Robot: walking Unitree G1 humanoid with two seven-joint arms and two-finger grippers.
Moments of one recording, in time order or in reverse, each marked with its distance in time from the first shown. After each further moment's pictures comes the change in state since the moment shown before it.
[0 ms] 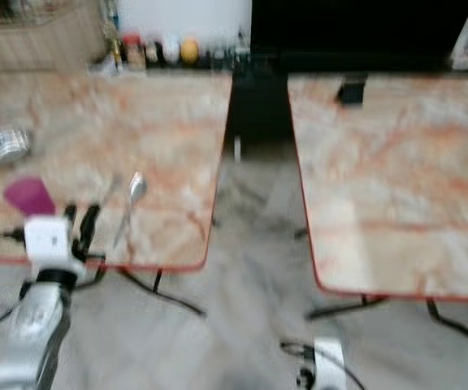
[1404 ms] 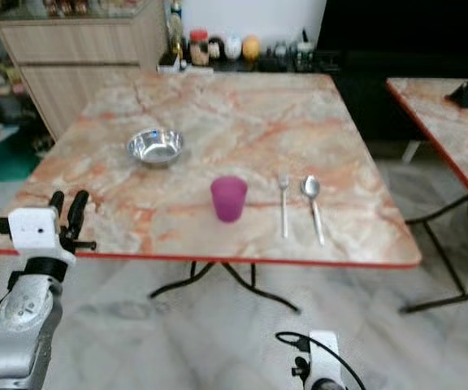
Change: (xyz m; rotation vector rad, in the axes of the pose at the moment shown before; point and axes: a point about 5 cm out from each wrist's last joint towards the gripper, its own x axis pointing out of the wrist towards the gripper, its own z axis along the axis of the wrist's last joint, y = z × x) left arm 0.003 0.000 0.007 -0.015 -0.019 0.012; right arm 0.000 0.001 0.001 0.005 -0.004 -0.003
